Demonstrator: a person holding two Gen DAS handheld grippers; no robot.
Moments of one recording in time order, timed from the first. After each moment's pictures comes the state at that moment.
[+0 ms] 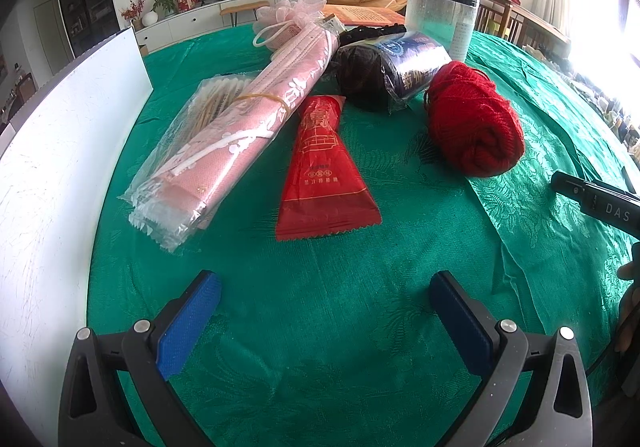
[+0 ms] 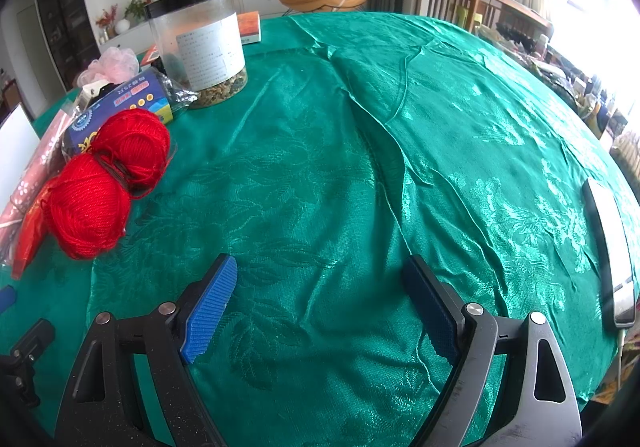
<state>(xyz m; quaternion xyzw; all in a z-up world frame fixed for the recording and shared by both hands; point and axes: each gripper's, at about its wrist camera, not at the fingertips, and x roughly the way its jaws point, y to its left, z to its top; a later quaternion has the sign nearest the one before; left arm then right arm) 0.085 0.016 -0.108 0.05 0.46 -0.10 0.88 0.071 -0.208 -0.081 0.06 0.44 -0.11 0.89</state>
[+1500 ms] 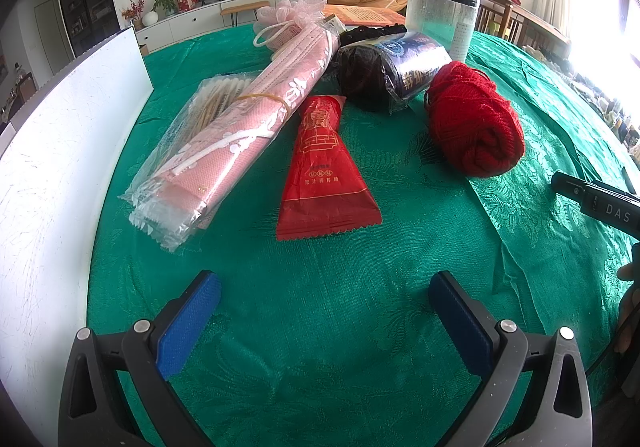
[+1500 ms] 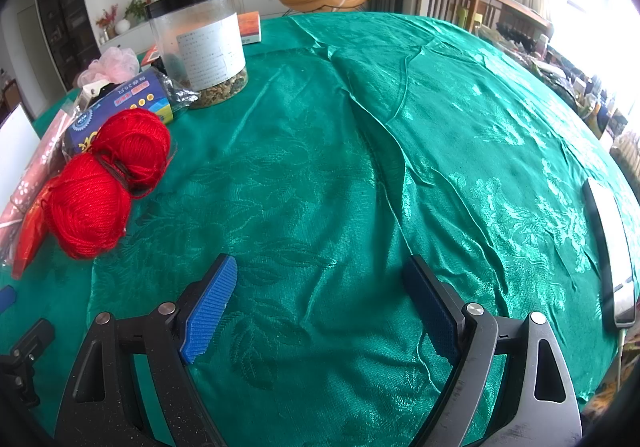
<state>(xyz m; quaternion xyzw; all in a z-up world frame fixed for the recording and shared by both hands) 0.085 0.016 -0.108 0.05 0.46 -0.10 0.88 0.068 -0.206 -0.080 0.05 0.44 -0.11 0.89</state>
